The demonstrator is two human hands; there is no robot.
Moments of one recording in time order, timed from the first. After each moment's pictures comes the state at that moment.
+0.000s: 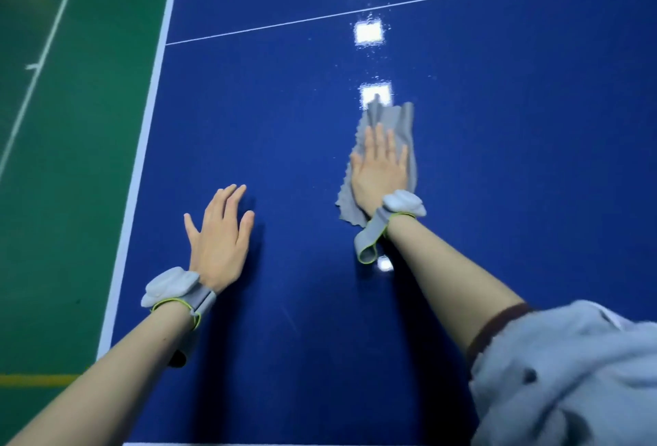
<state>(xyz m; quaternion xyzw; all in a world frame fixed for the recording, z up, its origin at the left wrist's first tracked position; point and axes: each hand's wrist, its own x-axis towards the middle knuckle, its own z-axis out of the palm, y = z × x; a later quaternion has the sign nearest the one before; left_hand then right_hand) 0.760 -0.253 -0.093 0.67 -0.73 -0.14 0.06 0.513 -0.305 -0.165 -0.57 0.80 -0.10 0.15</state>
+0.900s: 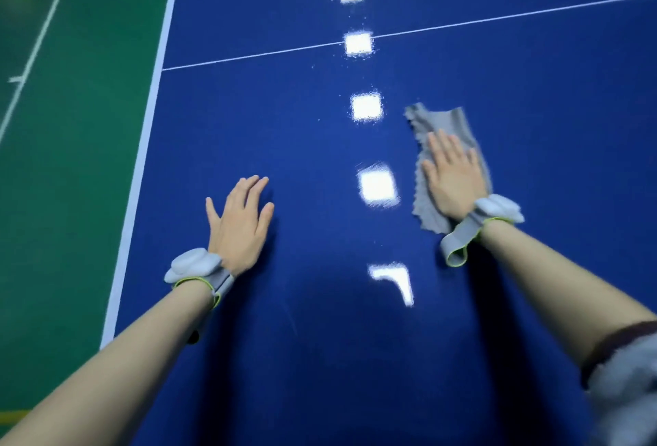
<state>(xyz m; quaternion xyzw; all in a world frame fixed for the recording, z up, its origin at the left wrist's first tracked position) 0.742 -0.335 -0.101 0.61 -0.78 -0.14 0.04 0.391 -0.323 -0.163 -0.61 0.78 -0.07 0.13</state>
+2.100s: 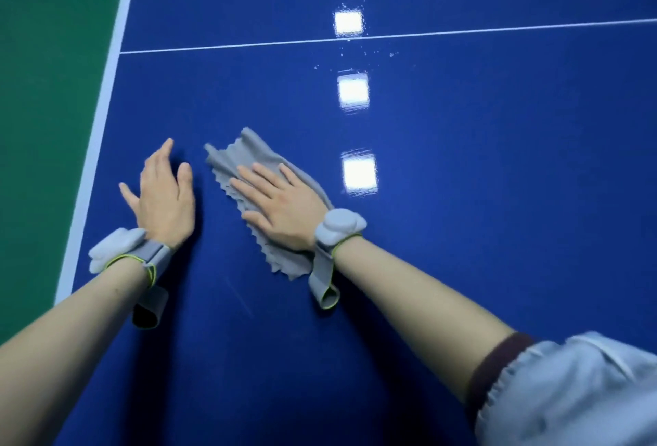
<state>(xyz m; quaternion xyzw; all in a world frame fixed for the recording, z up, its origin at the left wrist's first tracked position) 0.787 -0.465 -0.137 0.74 -0.63 -0.14 0.17 0.604 -0.434 -0.168 -0.85 0.50 -0.01 0.16</state>
